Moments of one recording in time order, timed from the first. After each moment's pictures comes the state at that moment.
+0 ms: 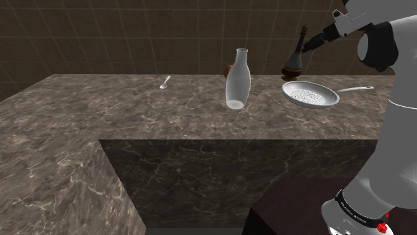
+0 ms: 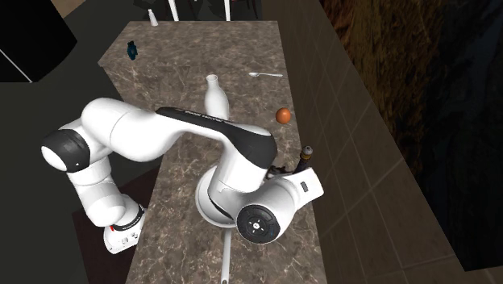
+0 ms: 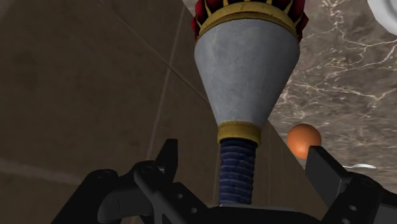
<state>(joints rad) 0.08 0.31 -1.16 -1.60 1.14 1.76 -1.70</state>
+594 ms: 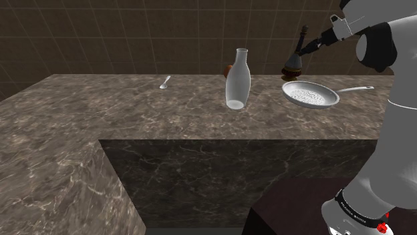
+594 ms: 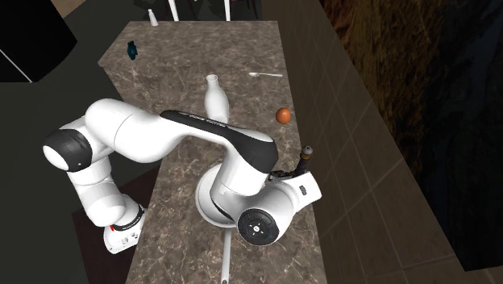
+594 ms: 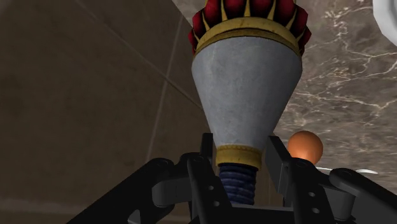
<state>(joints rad) 0.08 0.31 -1.15 -1.64 1.15 1.78 -1.74</state>
